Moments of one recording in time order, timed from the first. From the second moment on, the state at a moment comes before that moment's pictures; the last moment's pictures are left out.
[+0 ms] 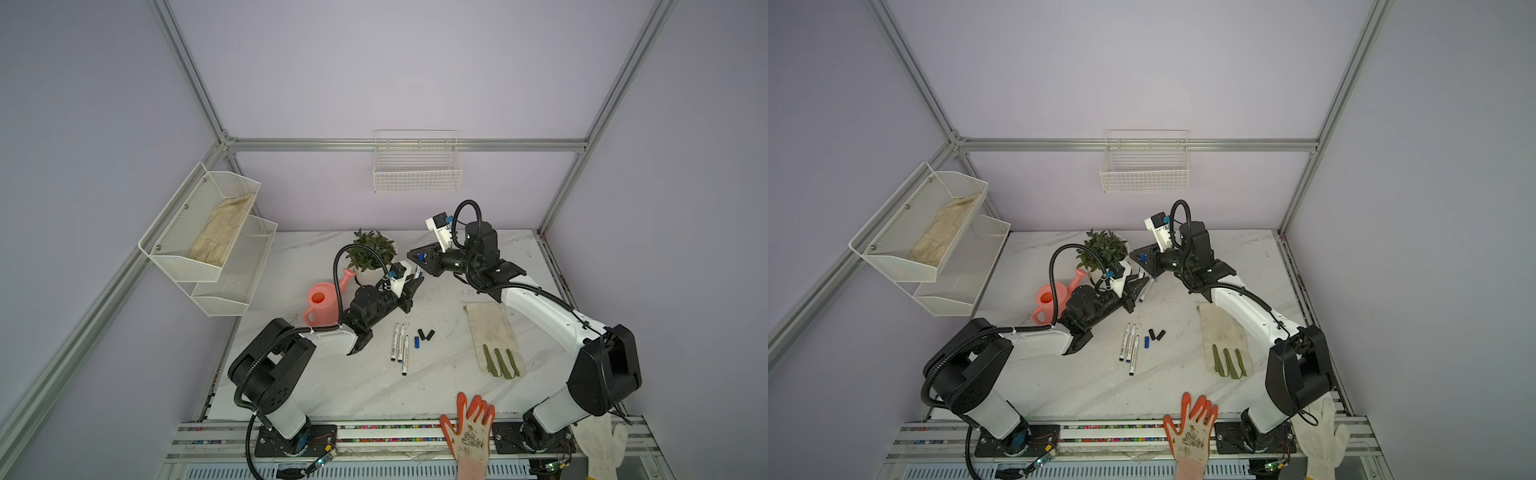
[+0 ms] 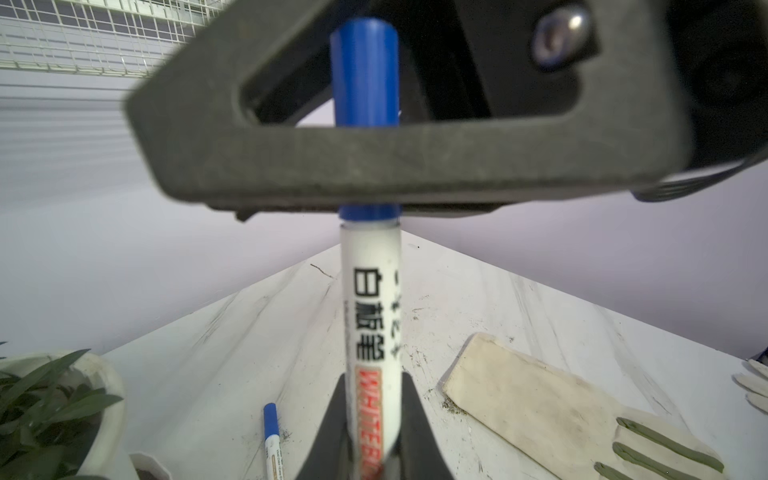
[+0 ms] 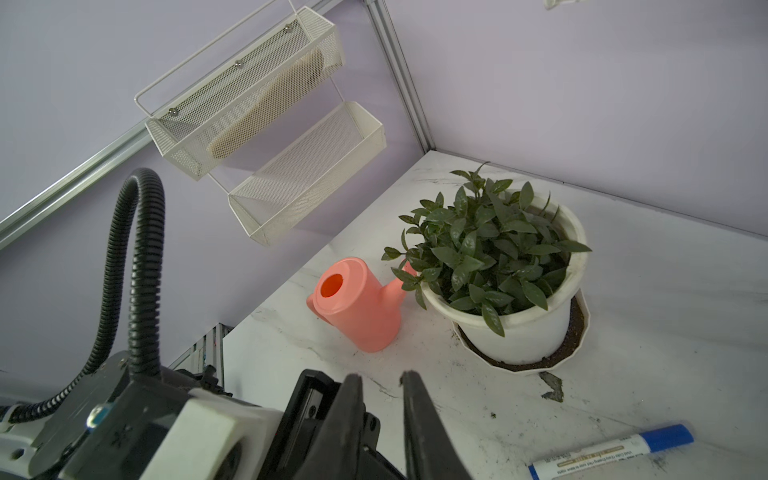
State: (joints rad) left arm -0.65 1.65 0.75 0.97 0.18 -0.04; right arm 0.50 1.57 1.30 -0.02 -0.65 0.28
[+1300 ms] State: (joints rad) left arm -0.60 1.67 0.78 0.89 0.31 -0.24; right arm 0.49 1.60 1.24 0.12 -0.60 0.29
